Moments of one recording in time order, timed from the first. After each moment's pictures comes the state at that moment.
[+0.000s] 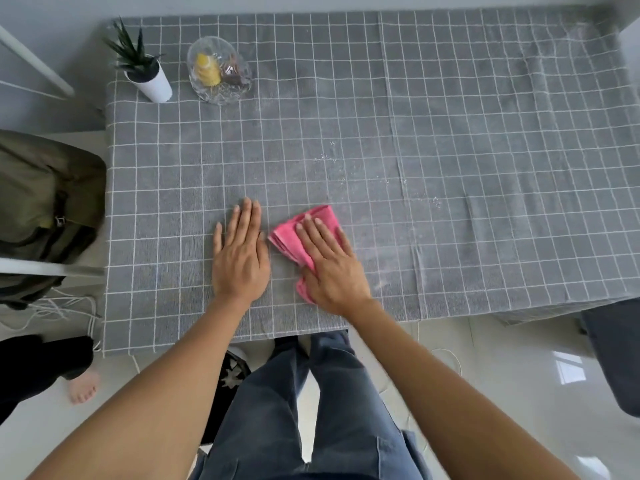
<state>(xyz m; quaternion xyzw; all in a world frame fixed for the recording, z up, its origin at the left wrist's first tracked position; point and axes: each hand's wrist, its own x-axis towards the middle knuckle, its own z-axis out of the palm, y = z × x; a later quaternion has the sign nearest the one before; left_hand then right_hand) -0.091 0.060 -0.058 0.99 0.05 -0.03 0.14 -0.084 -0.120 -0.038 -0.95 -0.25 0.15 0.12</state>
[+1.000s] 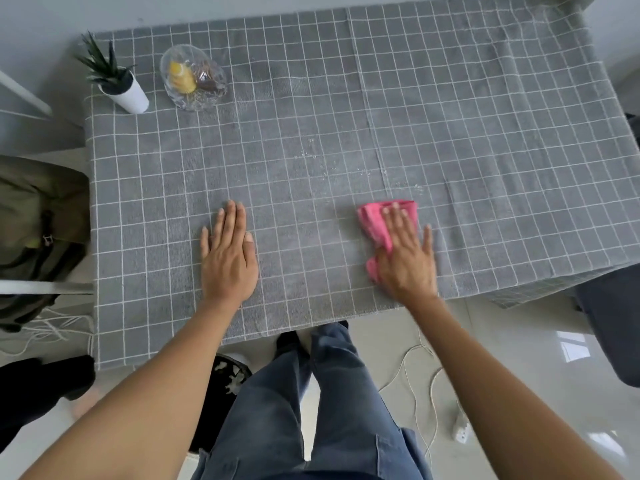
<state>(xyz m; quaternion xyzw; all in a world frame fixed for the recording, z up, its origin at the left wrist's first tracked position) -0.091 0.062 -0.060 0.99 0.05 -0.04 0.13 -0.088 -0.234 -0.042 -0.99 -0.03 0.13 0.01</state>
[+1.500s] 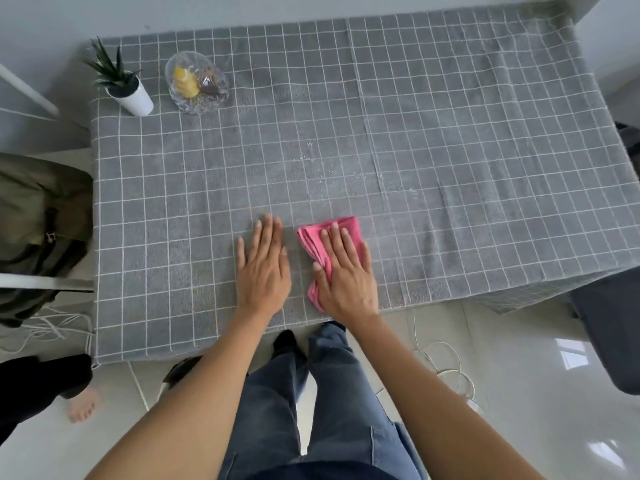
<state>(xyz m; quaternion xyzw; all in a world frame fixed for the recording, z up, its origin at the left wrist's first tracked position) -0.109 0.006 -0.061 0.99 0.02 -0.04 0.15 -0.117 -0.154 -0.038 -0.98 -0.09 0.12 0.16</state>
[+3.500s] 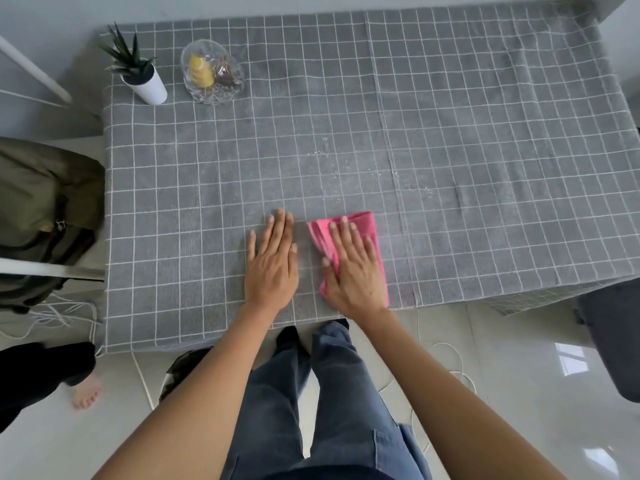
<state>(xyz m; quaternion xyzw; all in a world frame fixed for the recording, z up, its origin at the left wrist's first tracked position) -0.111 0.013 -0.062 0.98 0.00 -0.05 0.17 -0.112 -0.149 -0.043 -0.98 -0.11 0.10 0.14</state>
